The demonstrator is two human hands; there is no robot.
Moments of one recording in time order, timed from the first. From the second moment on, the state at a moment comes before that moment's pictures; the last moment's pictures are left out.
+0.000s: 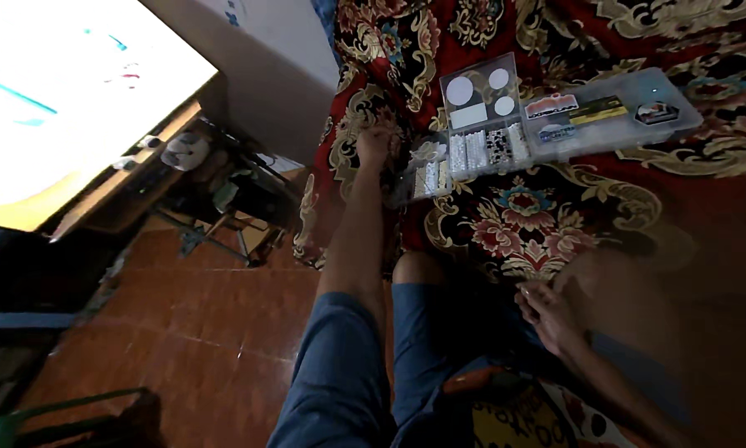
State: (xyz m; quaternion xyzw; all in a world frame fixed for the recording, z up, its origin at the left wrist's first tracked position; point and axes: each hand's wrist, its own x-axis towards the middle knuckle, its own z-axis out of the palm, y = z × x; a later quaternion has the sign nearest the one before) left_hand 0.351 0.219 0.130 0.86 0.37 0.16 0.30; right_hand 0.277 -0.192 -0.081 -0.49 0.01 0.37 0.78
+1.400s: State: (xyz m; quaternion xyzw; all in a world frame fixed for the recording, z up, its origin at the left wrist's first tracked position) left_hand 0.365 0.192 0.050 0.94 0.28 -0.06 0.20; right_hand 0.277 -0.190 -0.089 -0.45 -0.10 0.42 0.78
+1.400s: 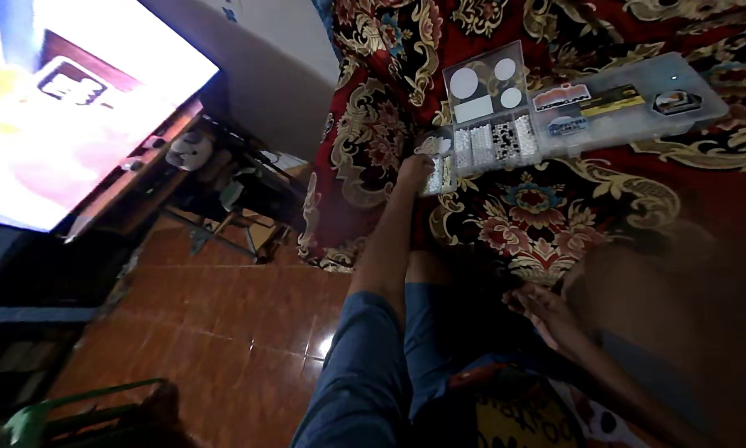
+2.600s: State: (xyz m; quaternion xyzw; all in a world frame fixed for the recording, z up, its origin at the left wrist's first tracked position) left_hand 0.369 0.150 0.023 0.95 0.29 -0.10 0.11; right_hand 0.276 -0.195 -0.085 -0.48 -0.09 0.43 0.76
